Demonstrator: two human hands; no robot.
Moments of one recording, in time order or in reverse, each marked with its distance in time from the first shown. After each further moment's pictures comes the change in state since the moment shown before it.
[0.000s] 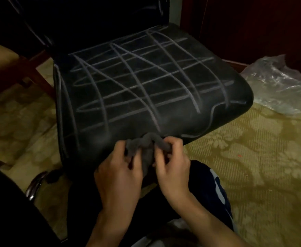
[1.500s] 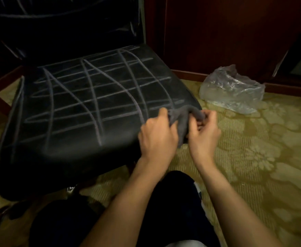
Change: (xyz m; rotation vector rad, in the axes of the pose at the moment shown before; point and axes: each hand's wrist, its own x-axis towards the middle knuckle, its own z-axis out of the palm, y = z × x) left_hand 0.028 0.132 0.085 -0.069 -0.310 0.227; right_hand 0.086 0.052 -0.109 -0.147 0.409 0.195
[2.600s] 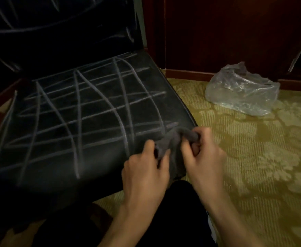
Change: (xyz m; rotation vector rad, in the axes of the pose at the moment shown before) left_hand -0.007 -0.007 -0.002 -0.007 0.015 0.011; right_hand 0.013 -0.002 -0.014 -0.165 -0.175 -0.181
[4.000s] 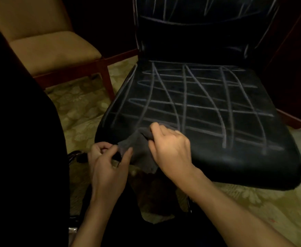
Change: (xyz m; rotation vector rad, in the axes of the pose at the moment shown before) left_hand -0.094 -0.185 -0.106 -0.146 0.574 -0.569; right_hand -0.066 -0.153 0.138 -0.051 -0.414 -0.913
